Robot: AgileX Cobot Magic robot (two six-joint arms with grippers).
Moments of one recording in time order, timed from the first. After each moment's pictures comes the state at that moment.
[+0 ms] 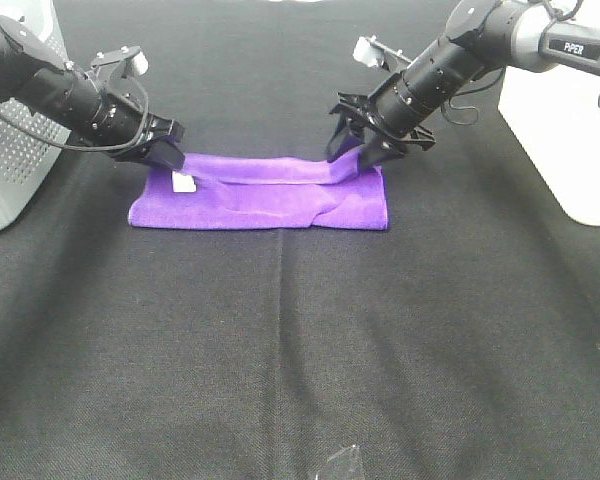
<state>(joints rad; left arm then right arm) -0.08 2.38 -1.79 -0.78 0.68 0.74 0.20 2.56 -2.20 0.58 0.99 -0.29</state>
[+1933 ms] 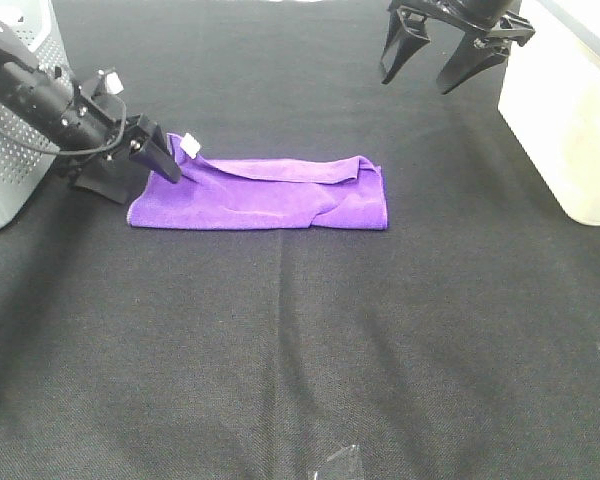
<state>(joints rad) 0.01 2.52 -2.07 -0.66 1.11 0.40 0.20 2.14 -2.05 0.31 1.22 -0.12</state>
